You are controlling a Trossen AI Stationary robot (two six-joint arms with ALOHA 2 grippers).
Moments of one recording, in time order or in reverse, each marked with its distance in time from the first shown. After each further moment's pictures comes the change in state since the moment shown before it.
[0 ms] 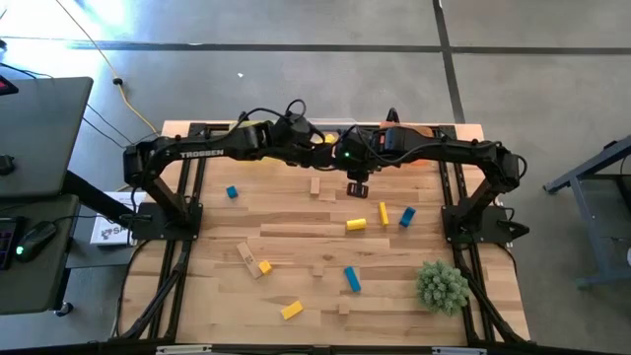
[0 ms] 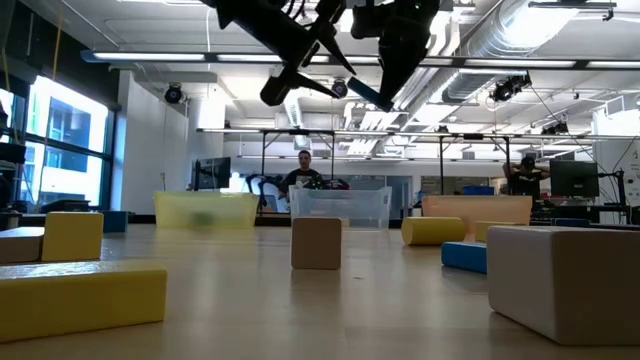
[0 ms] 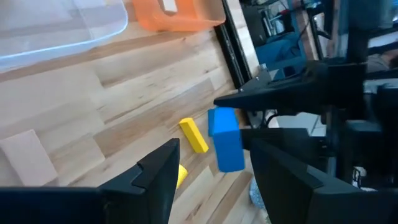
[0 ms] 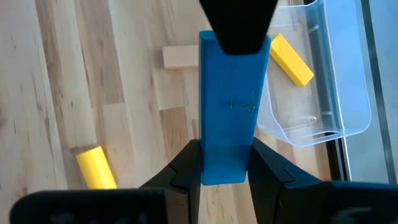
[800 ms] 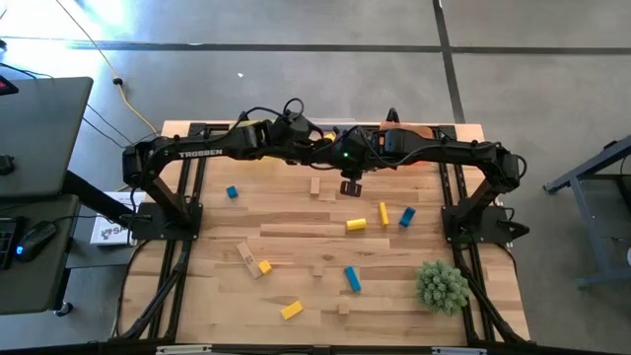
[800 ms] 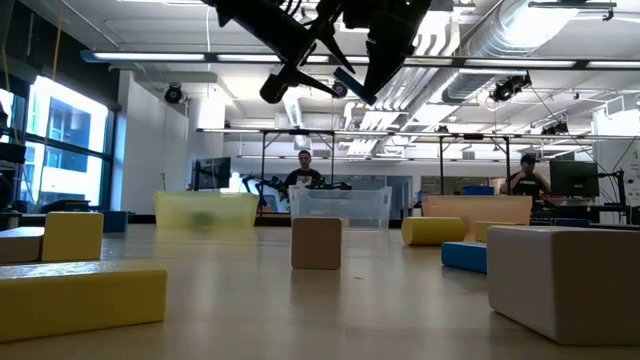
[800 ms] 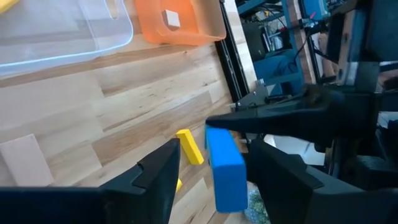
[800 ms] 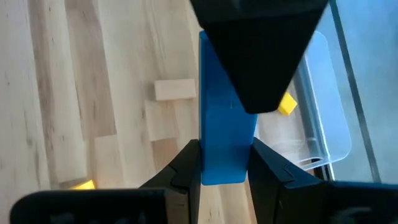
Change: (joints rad) left arm -0.003 -0.005 0.000 0.009 -0.042 -0.050; right arm 0.021 0.001 -0.001 0.115 0.047 -0.007
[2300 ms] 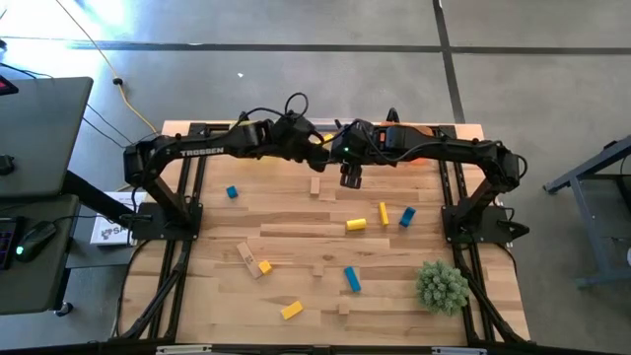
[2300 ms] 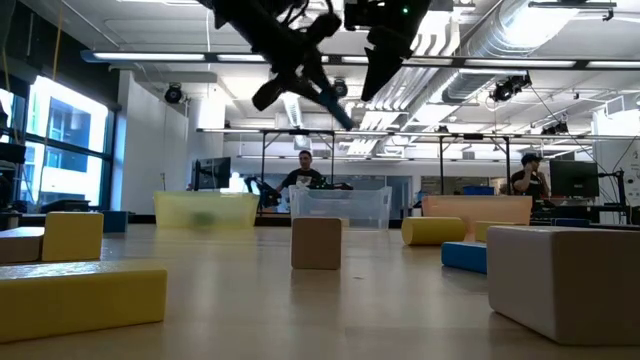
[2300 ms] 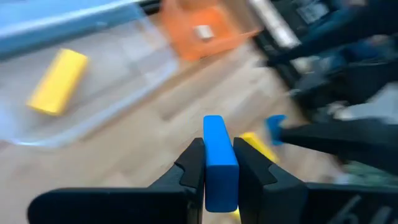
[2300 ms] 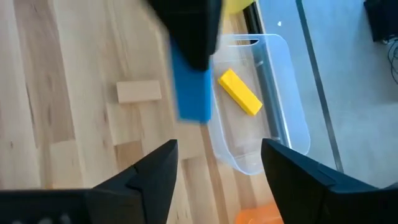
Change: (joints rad) left arm 0.030 0.006 -0.002 -0.102 -0.115 0.396; right arm -0.031 -0.001 0.003 0.017 0.092 -0.060
